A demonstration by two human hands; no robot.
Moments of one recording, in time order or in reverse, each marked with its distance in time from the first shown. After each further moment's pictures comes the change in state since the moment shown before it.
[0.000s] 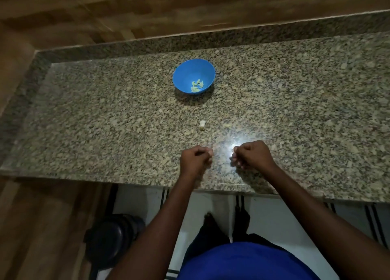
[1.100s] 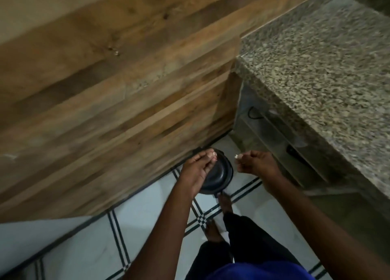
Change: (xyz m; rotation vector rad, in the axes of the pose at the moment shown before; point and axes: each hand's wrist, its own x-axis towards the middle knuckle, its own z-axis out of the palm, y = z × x) left_hand -0.190 -0.227 -0.588 -1.193 0.580 -0.083; right_hand -0.203 -0.045 0.630 -0.207 -0.747 0.055
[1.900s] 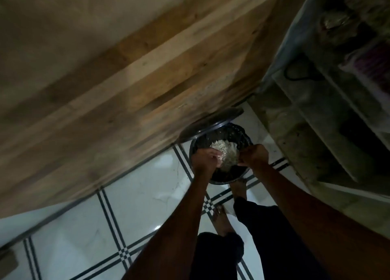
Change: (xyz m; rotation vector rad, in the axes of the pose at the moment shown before) left_hand 0.284 -0.130 -0.164 0.960 0.275 -0.023; right_hand 0.291 0.224 0.084 -0.477 0.117 0.353
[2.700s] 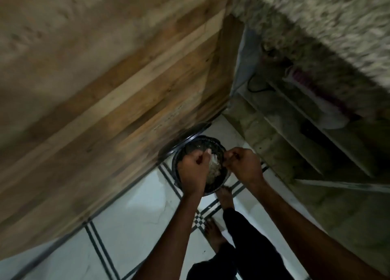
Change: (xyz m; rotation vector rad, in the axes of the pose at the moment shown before) left_hand -0.095 0.082 0.013 0.121 0.262 0.493; right_hand -0.110 -0.014 -0.082 -0.075 0.158 -0.433
